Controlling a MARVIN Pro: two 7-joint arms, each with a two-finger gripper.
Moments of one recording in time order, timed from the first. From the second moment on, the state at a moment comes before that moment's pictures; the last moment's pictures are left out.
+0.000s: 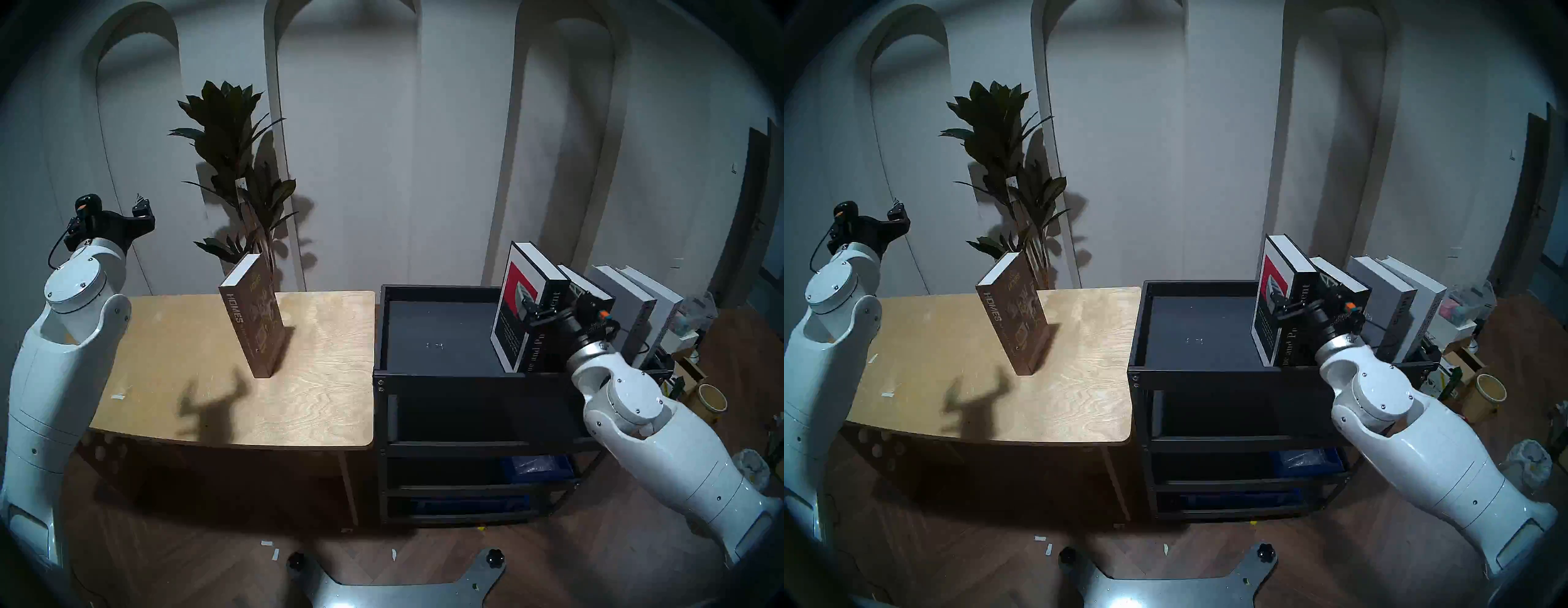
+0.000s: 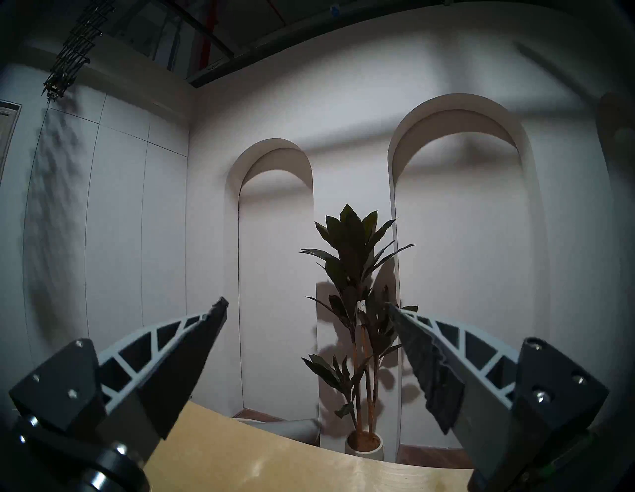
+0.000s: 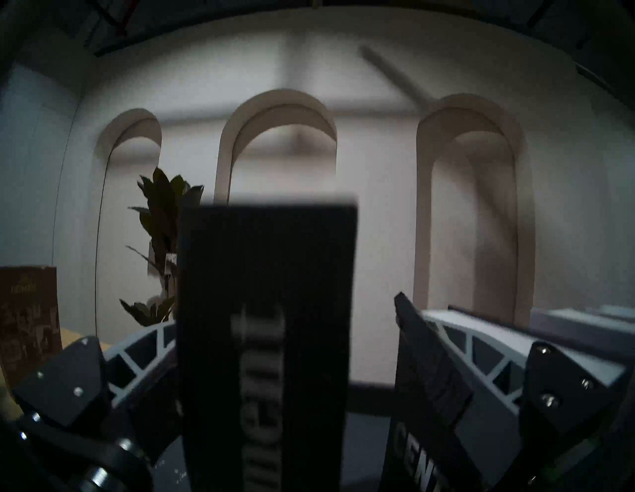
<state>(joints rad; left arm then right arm) 1.41 -0.71 -1.72 -1.86 -0.72 0.24 0.55 -1.53 -0.68 1.28 -1.89 0.73 -0.25 -0.31</state>
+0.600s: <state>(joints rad) 1.42 -0.71 -1.73 -1.91 -0.74 0.25 0.55 -1.57 -0.66 1.44 -2.14 0.81 -0.30 -0.41</state>
